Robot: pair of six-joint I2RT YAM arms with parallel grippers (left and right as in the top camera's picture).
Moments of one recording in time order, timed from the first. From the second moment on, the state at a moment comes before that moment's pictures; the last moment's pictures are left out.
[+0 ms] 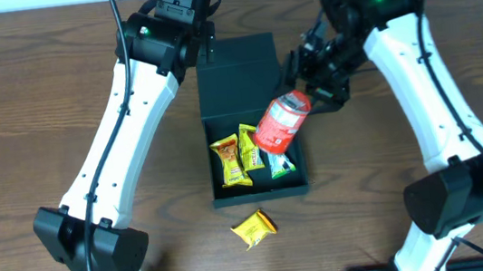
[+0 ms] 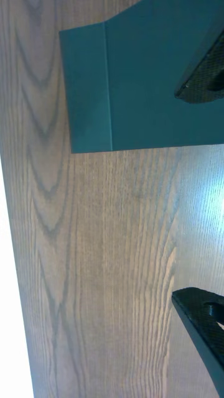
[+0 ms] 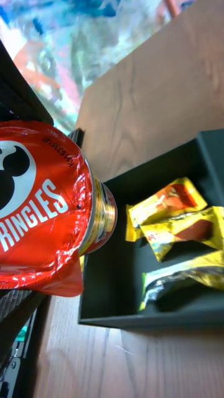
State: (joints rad) left arm -0.43 1.87 2.01 -1.14 -0.41 -0.25; right arm 0.29 1.90 1.96 -1.58 -0.57 0.58
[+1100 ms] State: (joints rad) left arm -0.43 1.87 2.01 -1.18 -0.42 -0.25; right arm 0.35 1.88 1.36 -0.90 -0.85 0.99
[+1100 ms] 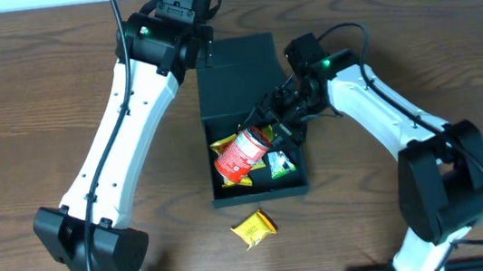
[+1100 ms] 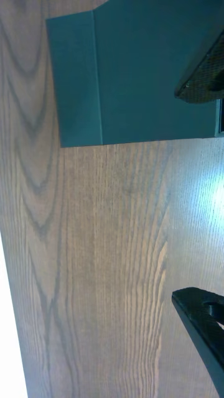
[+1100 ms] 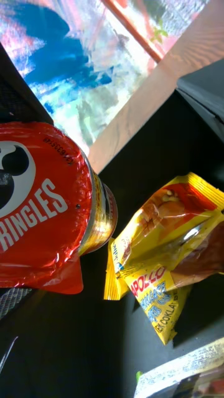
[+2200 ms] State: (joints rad) left arm -0.43 1.87 2.01 -1.19 -0.42 -0.25; right arm 0.35 1.37 0.43 0.43 -0.77 1.85
